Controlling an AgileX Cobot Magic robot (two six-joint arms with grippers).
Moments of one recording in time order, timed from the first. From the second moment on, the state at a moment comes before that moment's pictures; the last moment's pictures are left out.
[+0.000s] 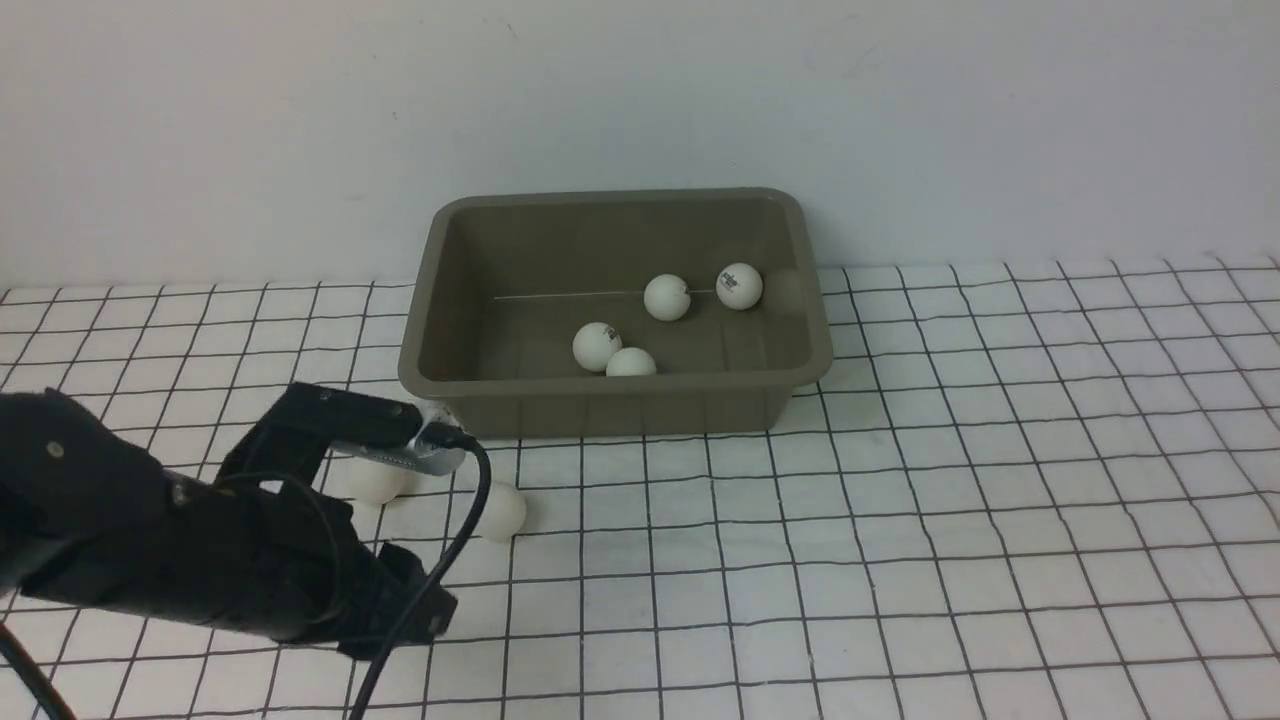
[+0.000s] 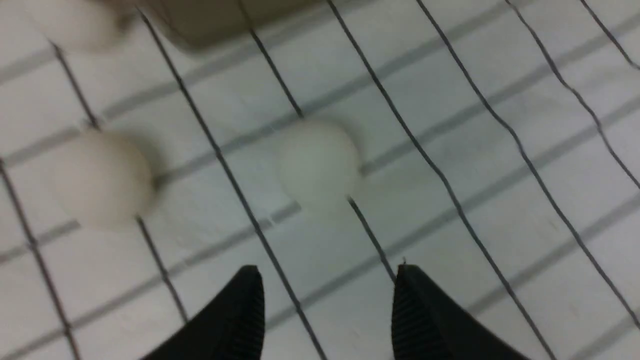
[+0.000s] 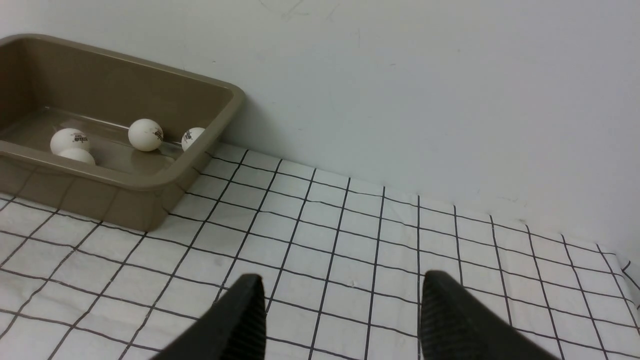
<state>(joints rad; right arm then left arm) 0.13 0.43 -0.41 0.00 0.40 -0.20 -0.23 1.40 -0.64 -0.88 0.26 0.90</state>
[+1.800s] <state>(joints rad) 0.13 0.43 -0.41 0.00 0.40 -0.21 -0.35 1.76 -0.80 -1.32 0.17 1.27</state>
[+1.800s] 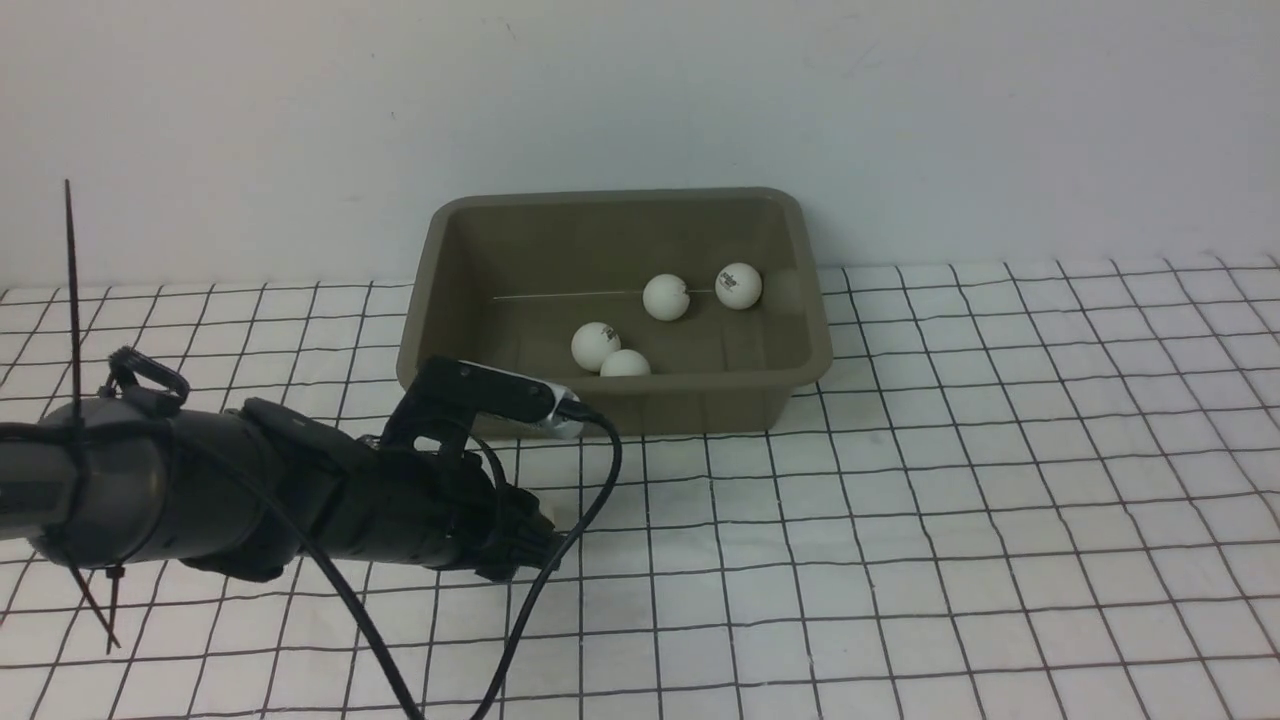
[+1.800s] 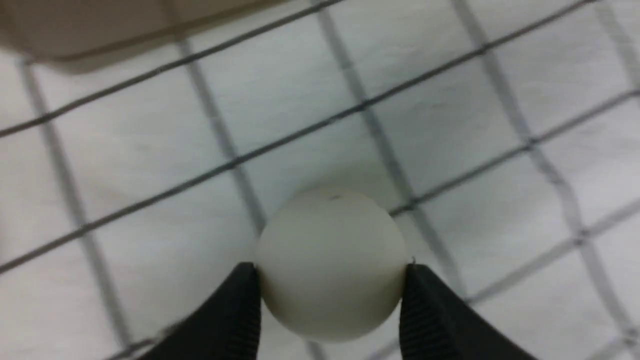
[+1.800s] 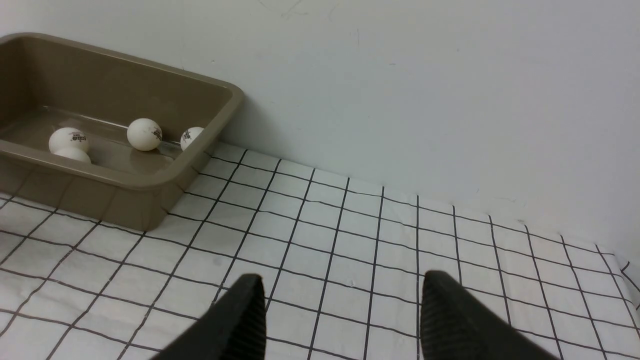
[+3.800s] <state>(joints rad) 0.13 0.43 -0.41 0.00 0.43 -0.21 -0.24 1.35 -0.80 -1.76 -0.34 2.01</state>
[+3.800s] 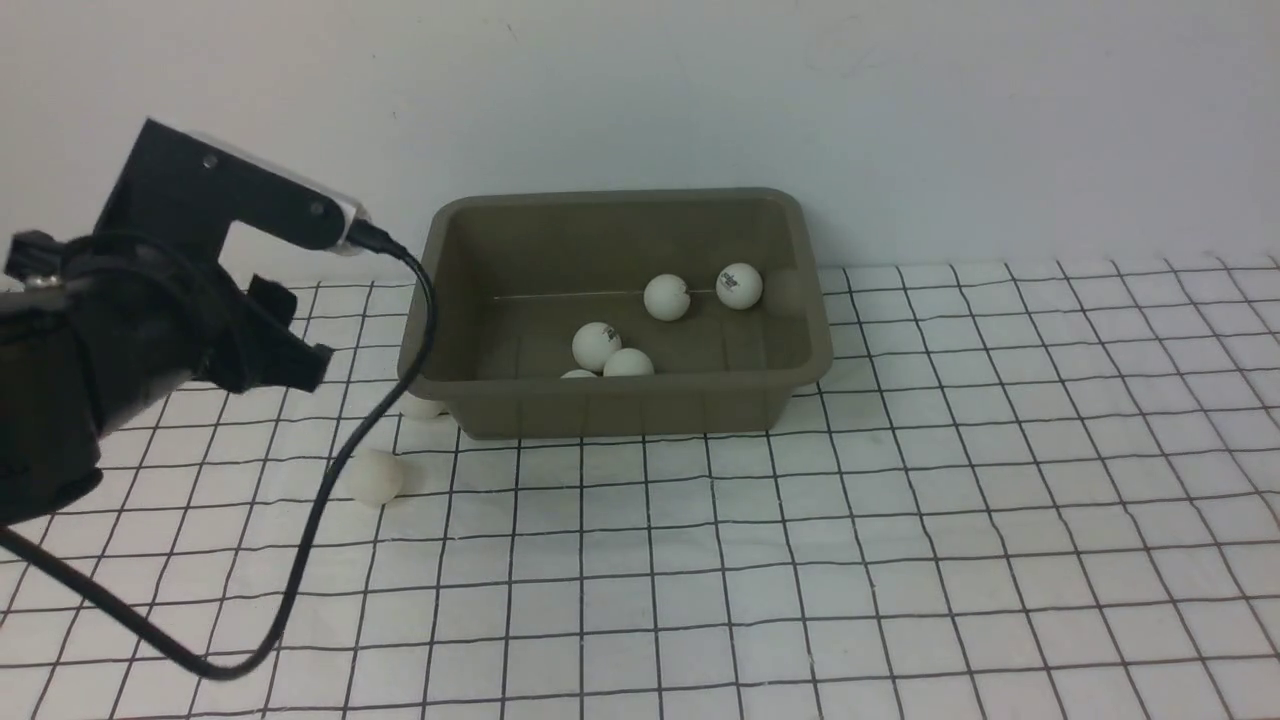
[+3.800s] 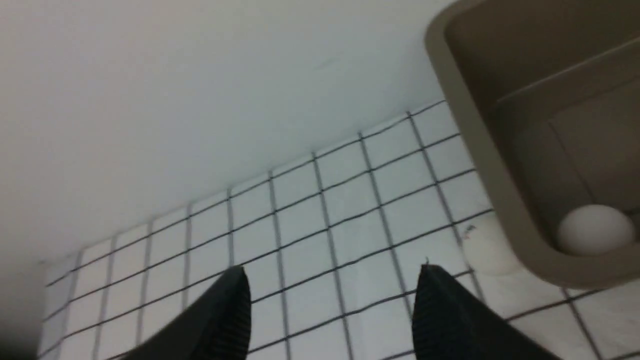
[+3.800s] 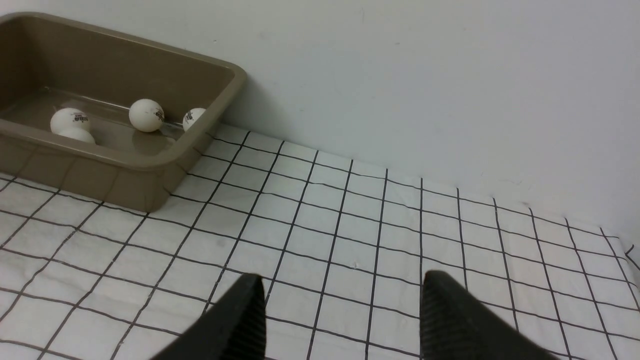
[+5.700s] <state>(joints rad) 0.13 0.43 -0.41 0.03 0.44 -0.21 0.06 1.64 -0.80 -1.08 0.38 1.43</state>
